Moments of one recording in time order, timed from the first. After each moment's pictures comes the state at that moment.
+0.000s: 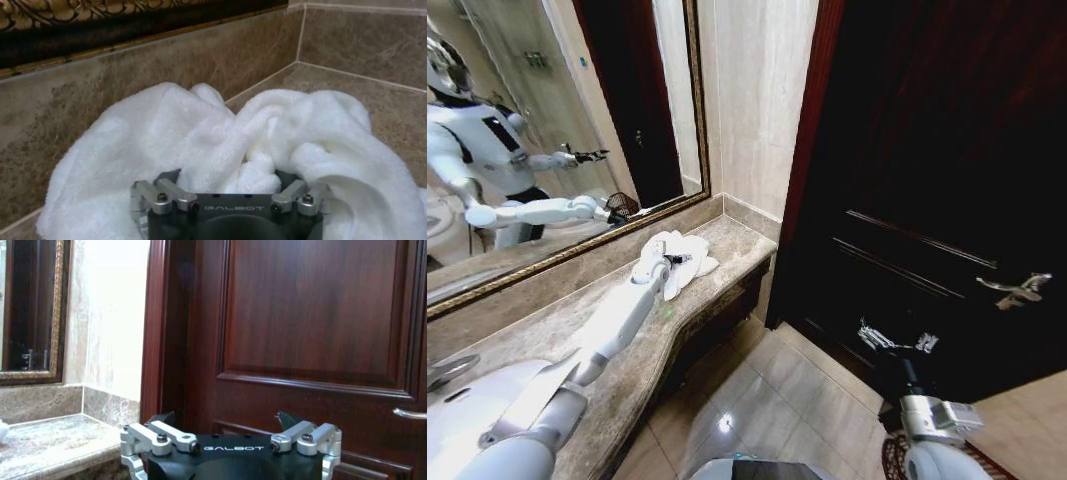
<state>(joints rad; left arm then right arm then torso) 0.46 -1.06 -0.07 -1.17 -0.70 0.51 -0.22 -1.77 1.61 0.81 2.36 0.11 0.02 -0.11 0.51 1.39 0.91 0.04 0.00</state>
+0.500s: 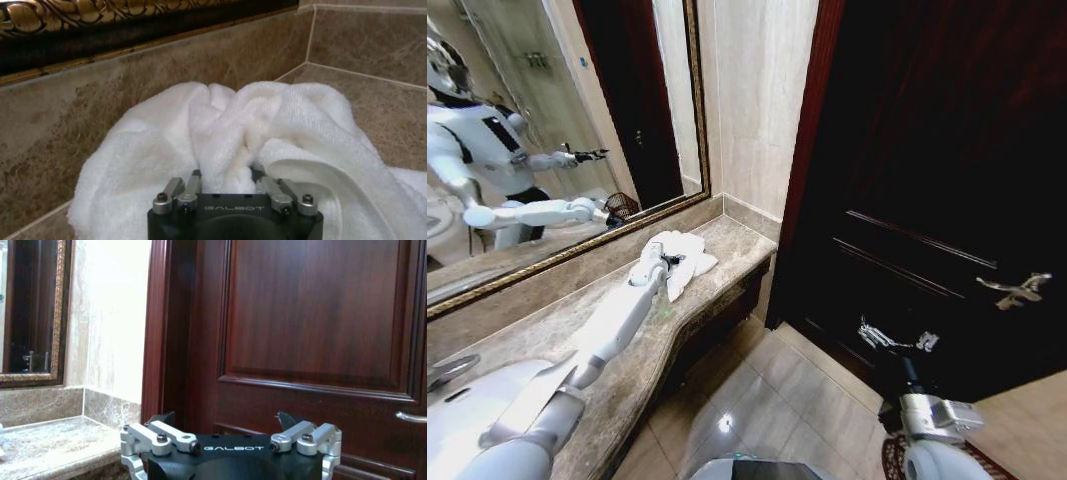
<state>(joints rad) 0.47 -1.04 -0.08 -1.17 -0.70 0.50 -0.21 -1.77 1.61 0.80 2.36 0.11 0.02 -0.10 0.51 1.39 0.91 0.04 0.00</state>
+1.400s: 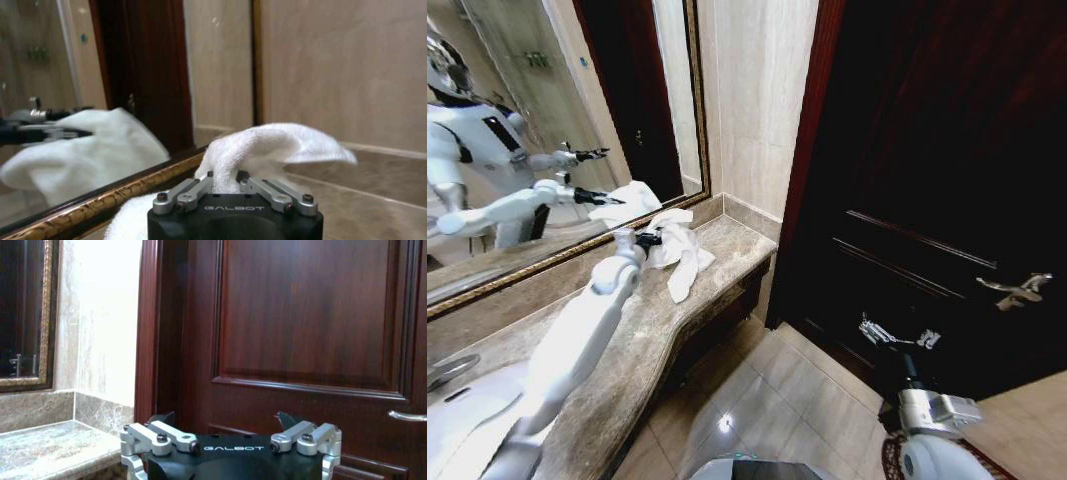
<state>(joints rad) 0.87 -0.89 -0.42 -1.86 -0.67 0.44 -0.22 -1.75 1.61 0.79 2.37 0.10 -0.01 -0.06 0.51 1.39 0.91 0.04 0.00</state>
